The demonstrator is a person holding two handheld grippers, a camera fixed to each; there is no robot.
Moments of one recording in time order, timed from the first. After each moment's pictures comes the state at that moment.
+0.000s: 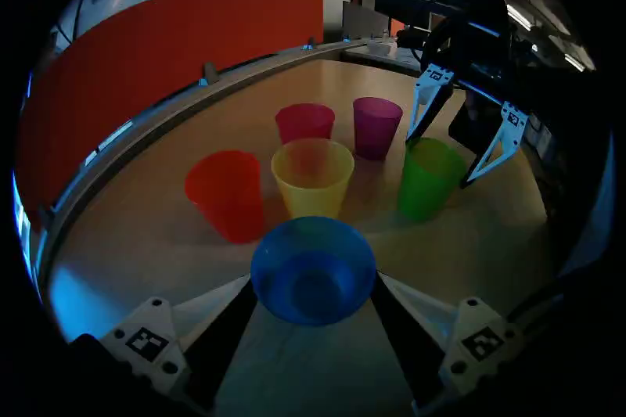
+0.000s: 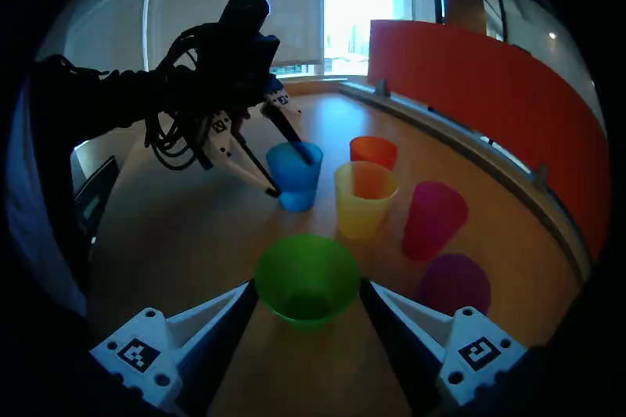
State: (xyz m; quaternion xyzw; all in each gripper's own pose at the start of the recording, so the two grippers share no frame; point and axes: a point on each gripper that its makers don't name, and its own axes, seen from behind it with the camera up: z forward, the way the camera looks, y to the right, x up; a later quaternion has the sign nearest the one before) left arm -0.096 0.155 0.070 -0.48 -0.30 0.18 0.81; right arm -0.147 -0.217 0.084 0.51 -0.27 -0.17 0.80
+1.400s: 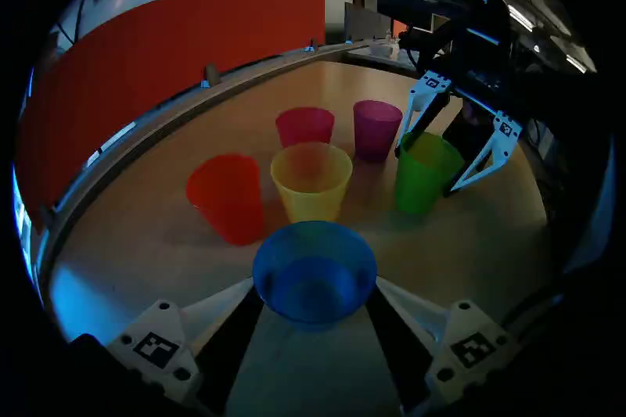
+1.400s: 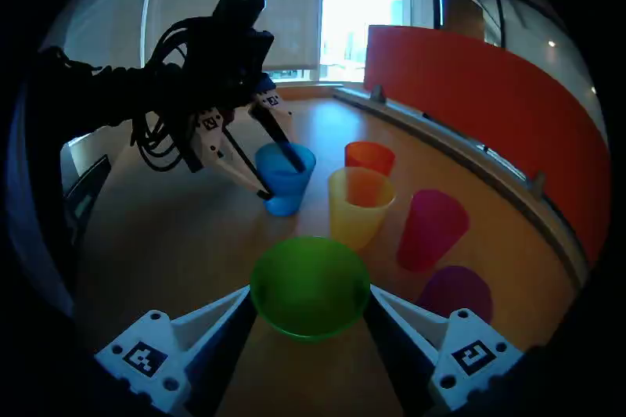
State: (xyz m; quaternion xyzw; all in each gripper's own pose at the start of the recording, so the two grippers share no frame) left arm -0.090 0.155 0.068 -0.47 -0.30 0.18 0.81; right arm -0.149 -0.225 0.097 0.50 -0.25 -0.17 0.81
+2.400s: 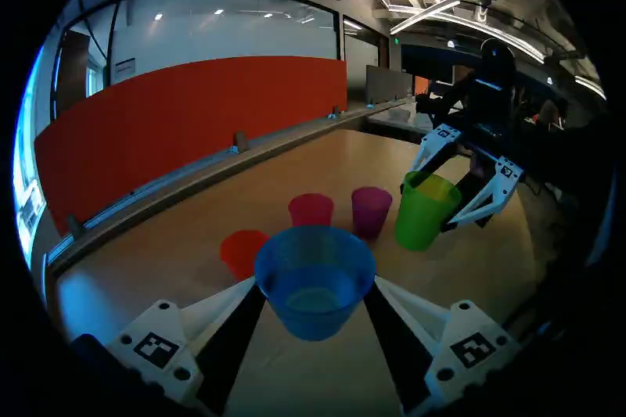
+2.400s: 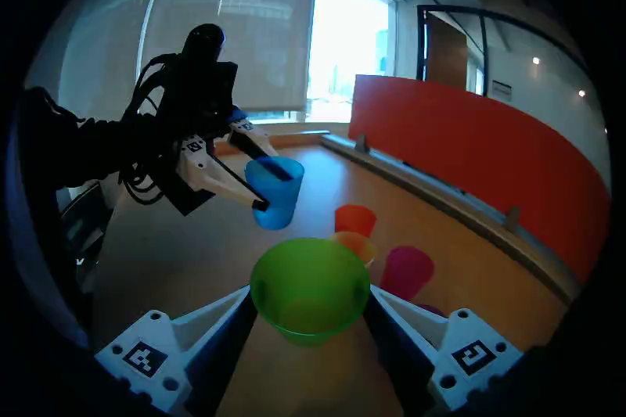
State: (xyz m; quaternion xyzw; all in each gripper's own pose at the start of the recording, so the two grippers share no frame) left arm 0.015 0.162 0.045 -0.43 -0.19 0.11 0.88; right arm -0.051 -0.229 0.076 0.48 -0.17 -0.14 0.85
